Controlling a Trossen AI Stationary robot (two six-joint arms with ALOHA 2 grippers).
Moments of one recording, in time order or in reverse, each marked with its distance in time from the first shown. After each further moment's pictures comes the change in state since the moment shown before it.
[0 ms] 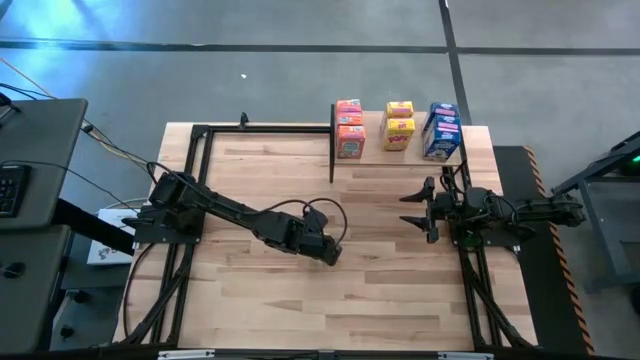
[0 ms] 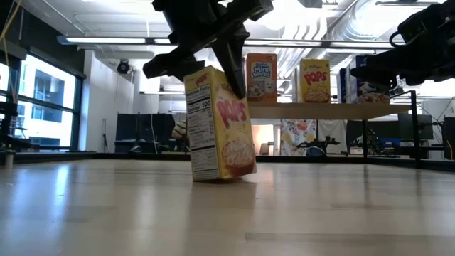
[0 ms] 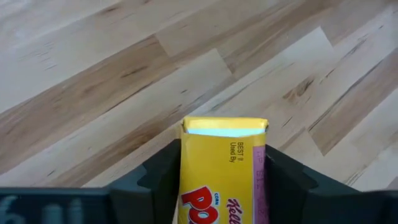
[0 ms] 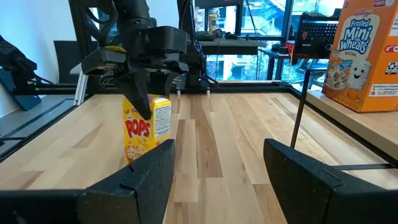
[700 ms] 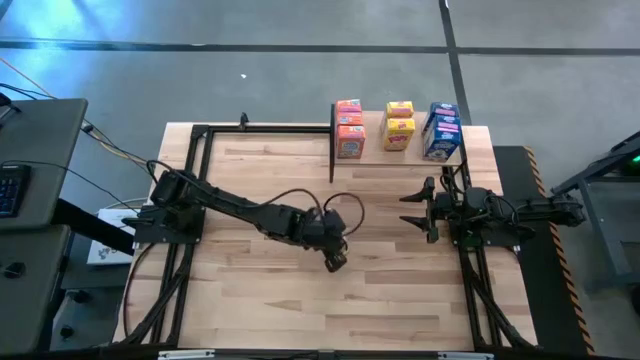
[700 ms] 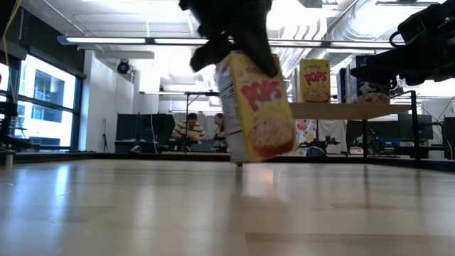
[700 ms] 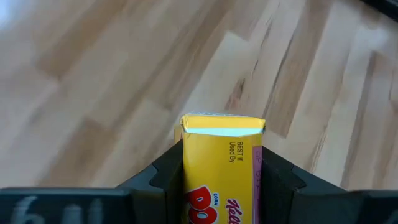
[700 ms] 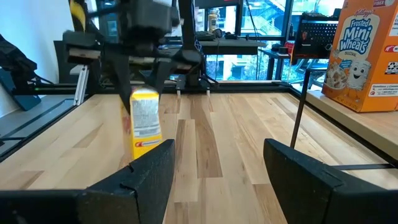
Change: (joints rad) left arm 0.045 0.001 0.030 0.181 0.101 0.527; right arm 0.000 0.000 0.000 0.000 0.000 0.000
